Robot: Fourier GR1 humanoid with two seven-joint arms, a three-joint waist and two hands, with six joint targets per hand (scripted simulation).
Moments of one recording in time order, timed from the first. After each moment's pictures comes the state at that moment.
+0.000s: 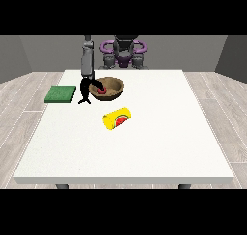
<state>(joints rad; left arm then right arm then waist) -1.13 0.83 0.43 -0.98 0.41 -0.31 -0.03 -0.52 -0.07 -0.26 -0.91 -0.15 -0.09 -0.40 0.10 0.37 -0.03</state>
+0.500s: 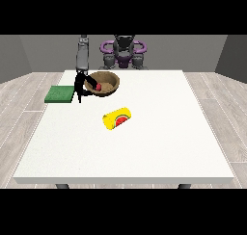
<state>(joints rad) -1.04 0.83 0.44 -0.89 0.41 -0.35 -0.08 -0.47 -0.16 -0.16 -0.95 0.01 -0.21 -0.13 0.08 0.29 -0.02</state>
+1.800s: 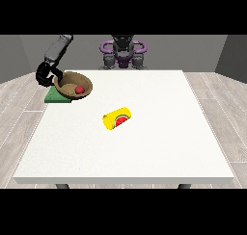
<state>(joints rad) -0.95 0.96 0.51 -0.79 0.41 -0.36 -0.19 -0.66 -0.51 -0.26 -0.86 0.00 0.04 0.07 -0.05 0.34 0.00</state>
